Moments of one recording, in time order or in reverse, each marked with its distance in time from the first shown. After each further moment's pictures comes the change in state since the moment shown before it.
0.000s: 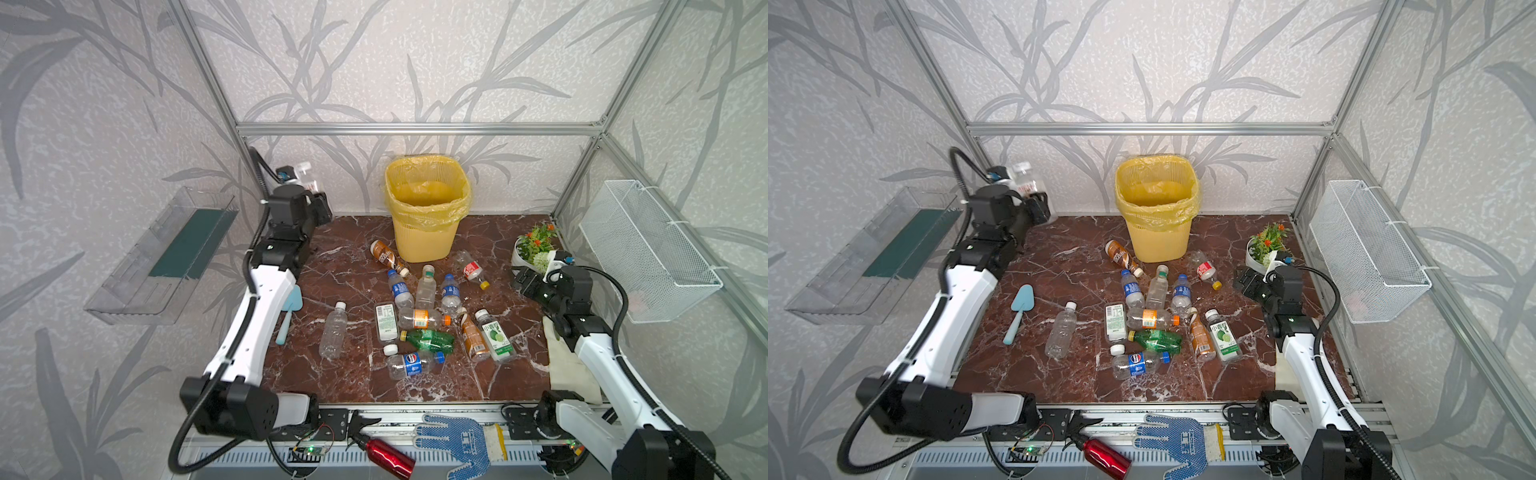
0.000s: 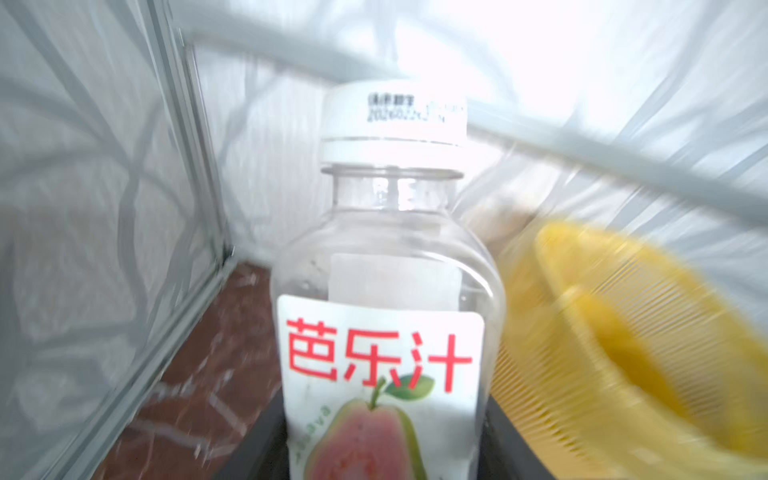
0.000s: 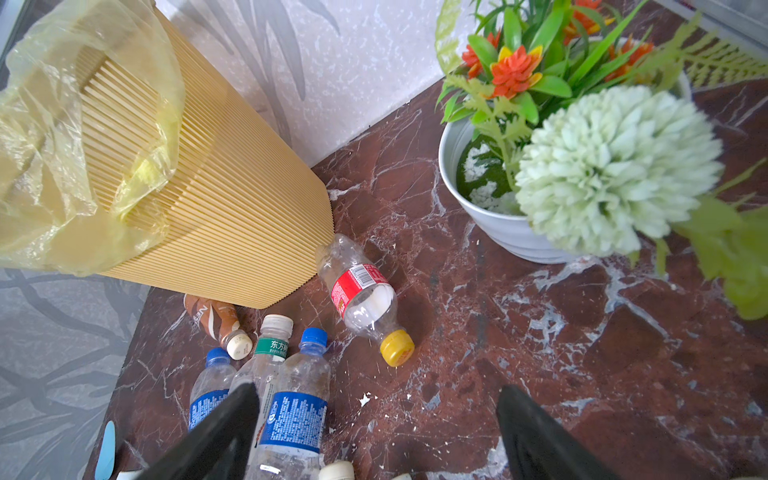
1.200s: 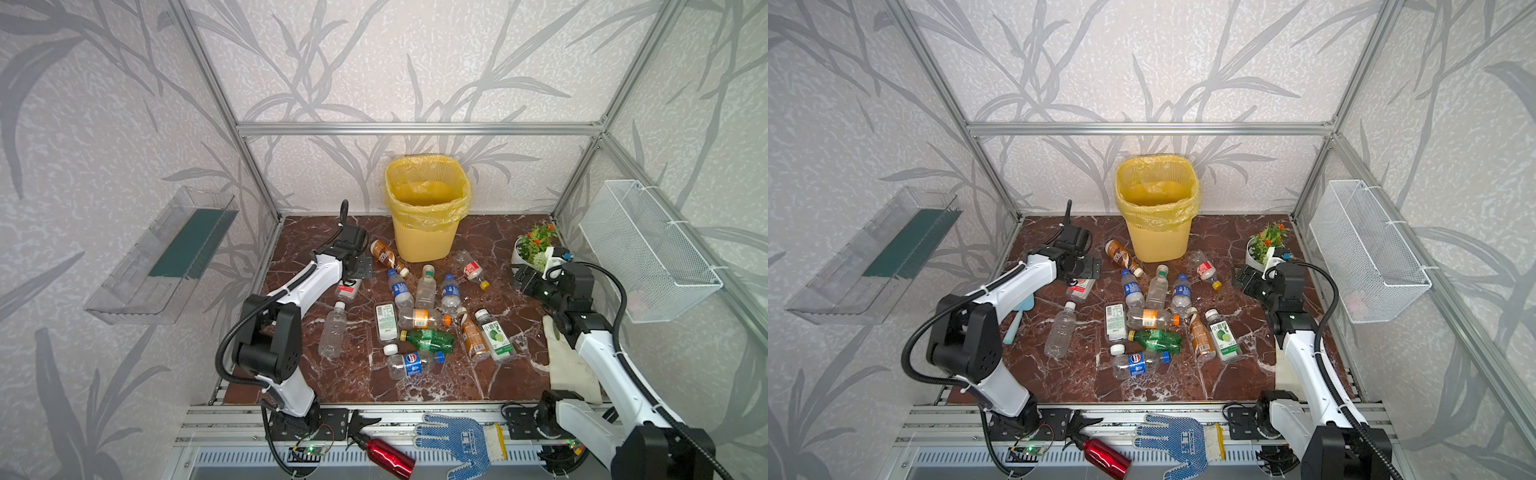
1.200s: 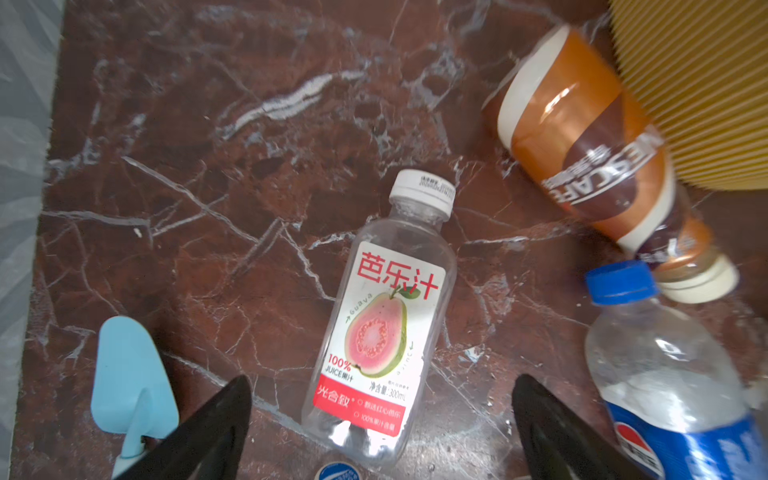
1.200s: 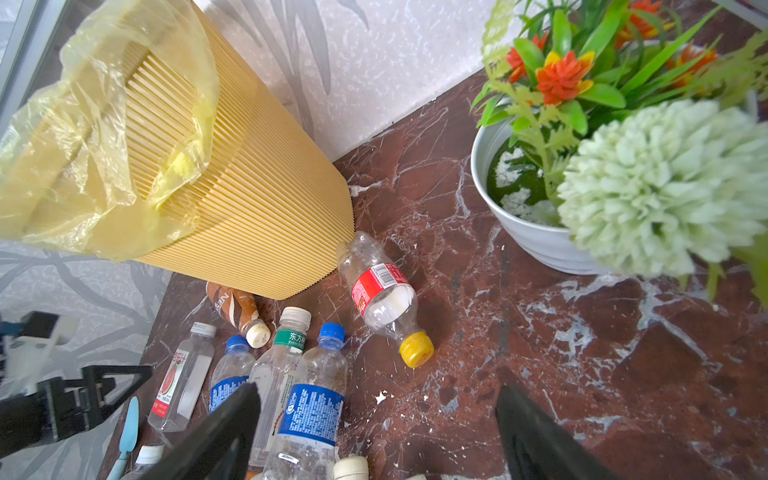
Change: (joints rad) left arm -0.175 0.453 -0.188 -0.385 -0.117 0.065; right arm -0.002 0.015 0.027 -0.002 -0.070 -0.023
